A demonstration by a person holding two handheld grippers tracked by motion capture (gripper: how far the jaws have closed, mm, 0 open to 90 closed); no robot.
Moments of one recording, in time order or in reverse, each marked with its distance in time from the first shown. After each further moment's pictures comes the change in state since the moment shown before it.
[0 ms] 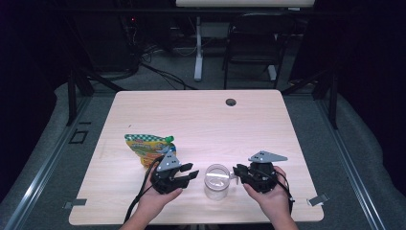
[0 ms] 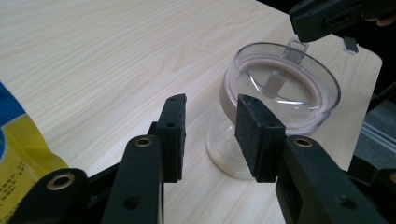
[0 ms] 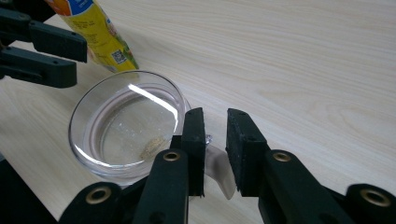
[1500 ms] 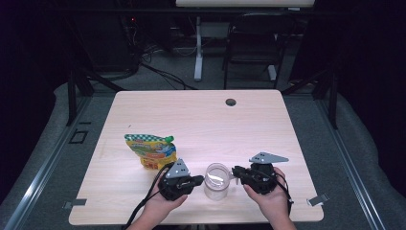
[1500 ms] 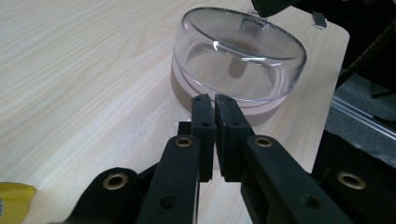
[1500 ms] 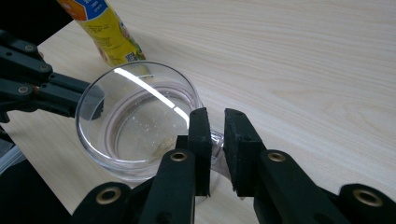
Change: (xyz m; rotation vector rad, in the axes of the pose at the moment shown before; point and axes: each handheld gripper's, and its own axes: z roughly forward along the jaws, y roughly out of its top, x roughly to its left) left arm -0.015 -0.005 0.013 0.048 -0.101 0.038; right arm 0.000 -0.004 0.000 -0.012 0.052 0.025
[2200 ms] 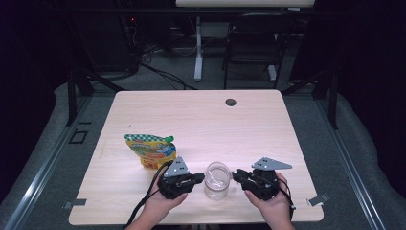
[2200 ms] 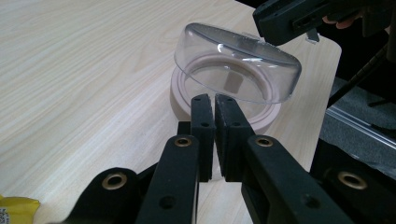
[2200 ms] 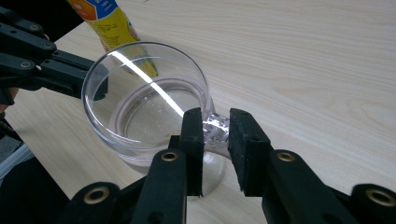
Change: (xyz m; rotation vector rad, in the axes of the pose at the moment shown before) left arm -0.002 0.006 -0.004 -0.041 -0.005 0.000; right arm 0.003 -0.013 -0.007 -0.037 0.008 -0.007
